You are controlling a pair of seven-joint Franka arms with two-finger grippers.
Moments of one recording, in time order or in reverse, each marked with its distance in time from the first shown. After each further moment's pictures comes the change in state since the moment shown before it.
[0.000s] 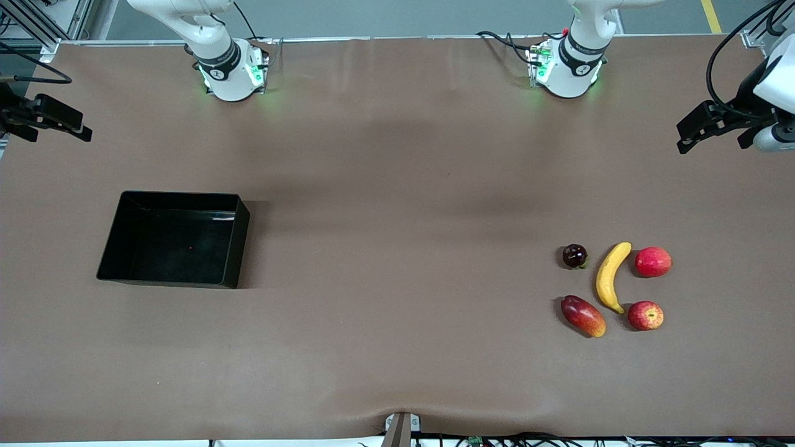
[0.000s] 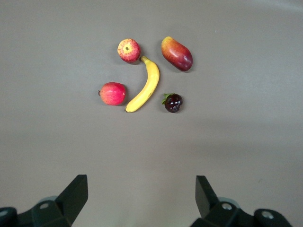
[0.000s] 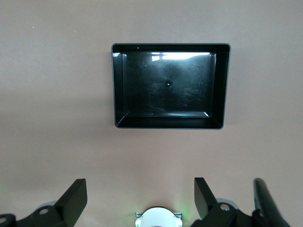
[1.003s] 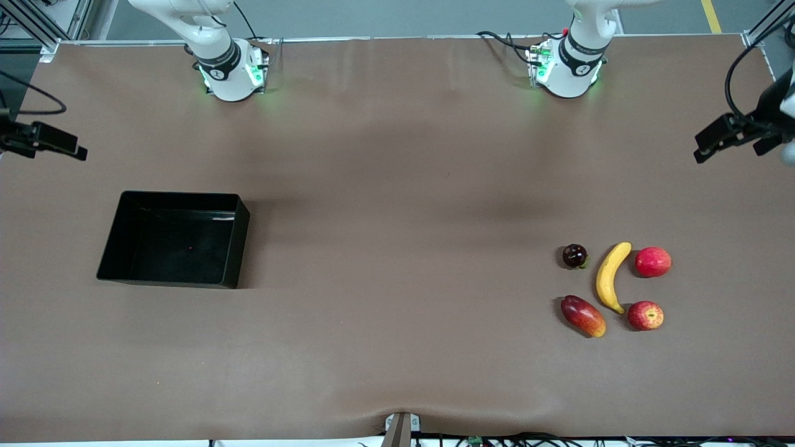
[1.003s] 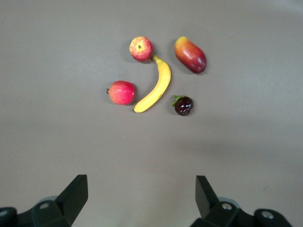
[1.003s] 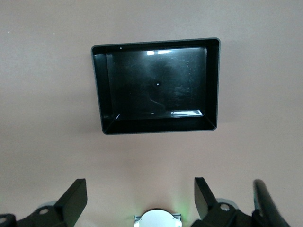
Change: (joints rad) left arm 0.053 0.074 0.009 0.030 0.000 0.002 0.002; right arm -0.065 0.094 -0.002 0.008 -0.005 0.036 -0.001
